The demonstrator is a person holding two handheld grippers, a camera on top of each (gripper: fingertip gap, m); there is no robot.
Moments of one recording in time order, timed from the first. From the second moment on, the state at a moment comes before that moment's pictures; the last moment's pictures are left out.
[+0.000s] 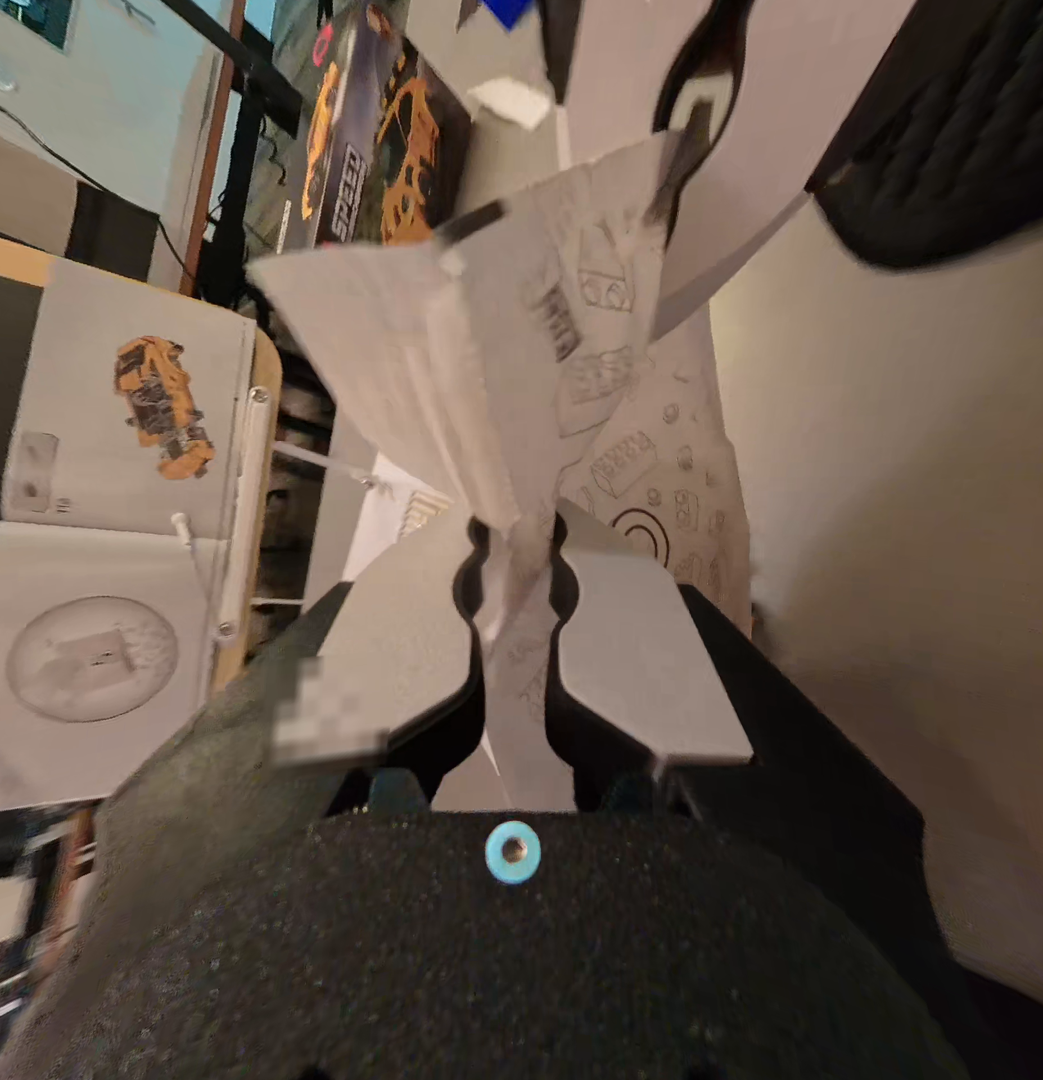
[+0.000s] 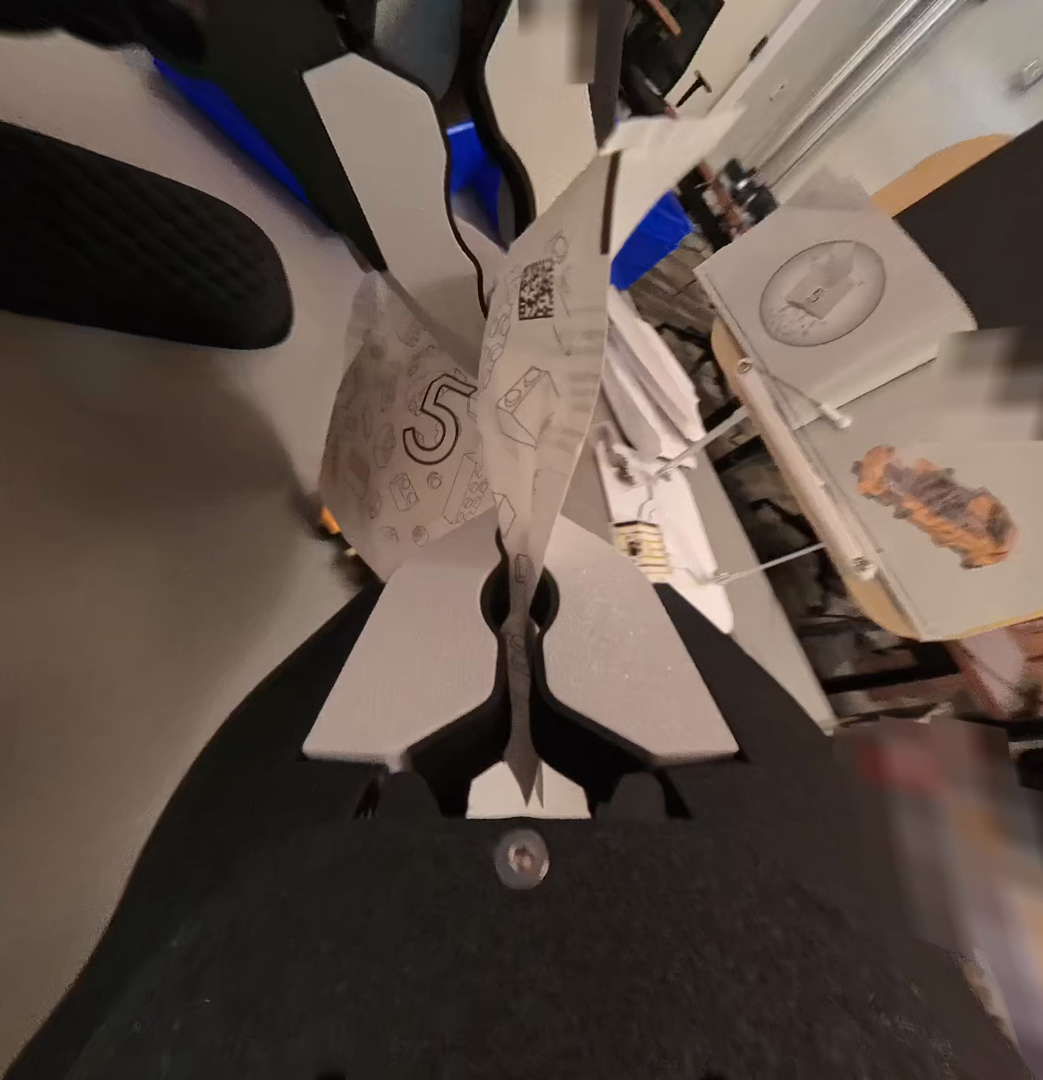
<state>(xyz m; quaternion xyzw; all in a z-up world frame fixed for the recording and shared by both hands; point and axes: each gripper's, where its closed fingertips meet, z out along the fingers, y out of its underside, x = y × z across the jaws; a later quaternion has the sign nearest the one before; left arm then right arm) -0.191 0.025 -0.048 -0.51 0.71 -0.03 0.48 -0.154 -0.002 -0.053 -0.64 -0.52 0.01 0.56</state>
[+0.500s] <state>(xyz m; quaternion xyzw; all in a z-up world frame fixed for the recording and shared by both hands) -0.259 0.010 -0.044 -0.55 0.46 -0.57 0.40 -0.136 -0.004 -0.044 -0.66 -0.38 0.27 0.59</state>
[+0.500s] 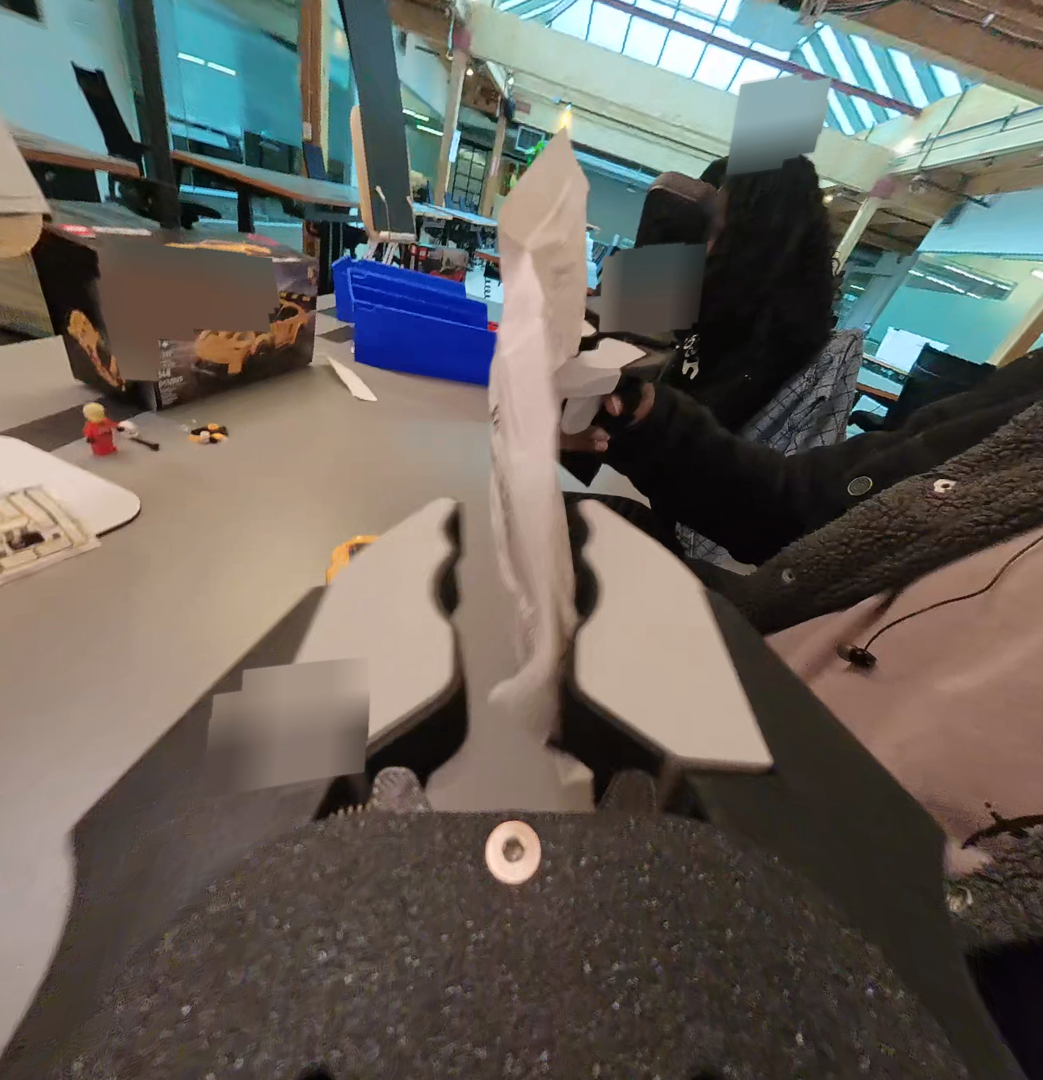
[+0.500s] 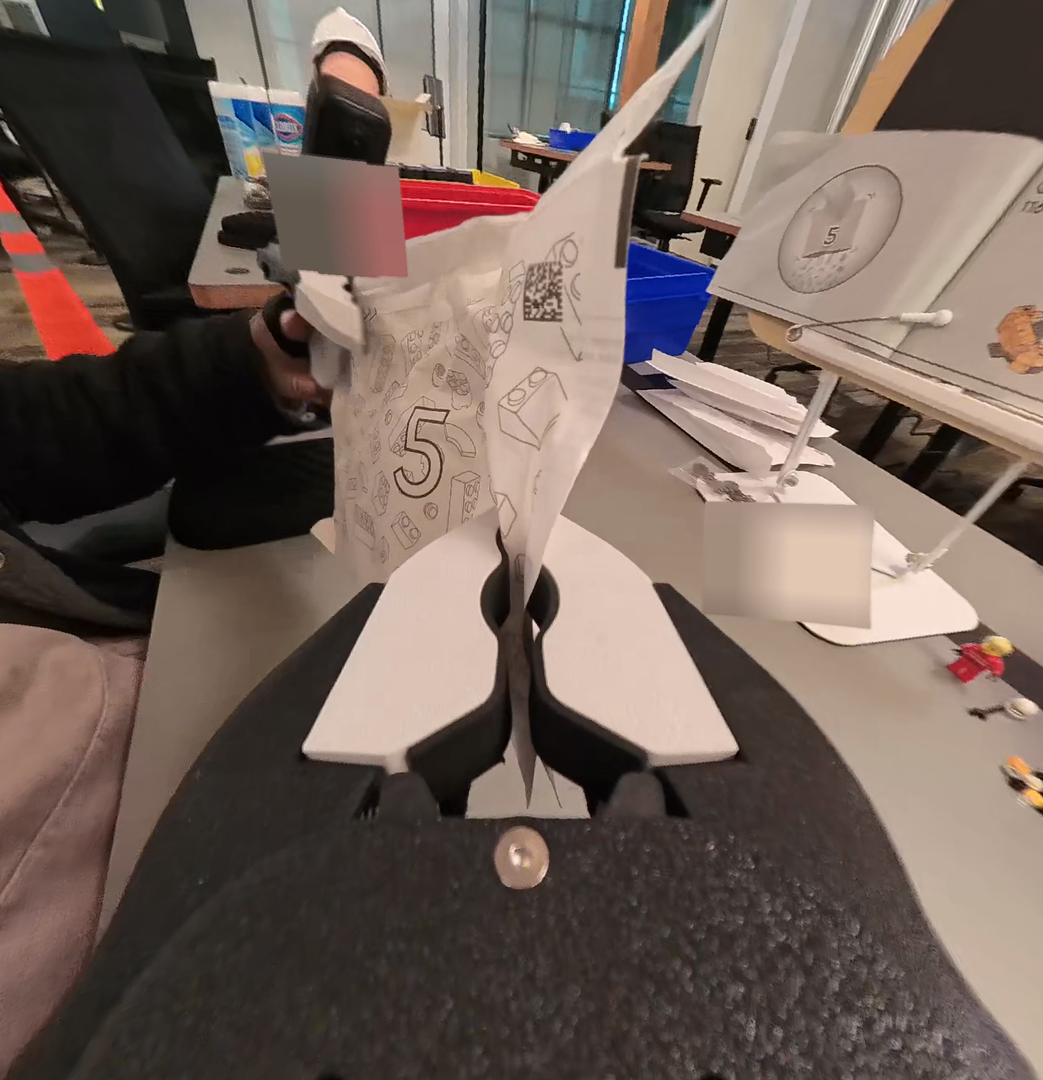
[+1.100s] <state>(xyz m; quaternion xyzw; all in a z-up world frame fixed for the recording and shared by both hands) -0.231 0.055 -0.048 -0.60 0.44 -0.58 0.32 -0.070 0.039 -0.078 -0.74 -0.20 0.16 0.62</state>
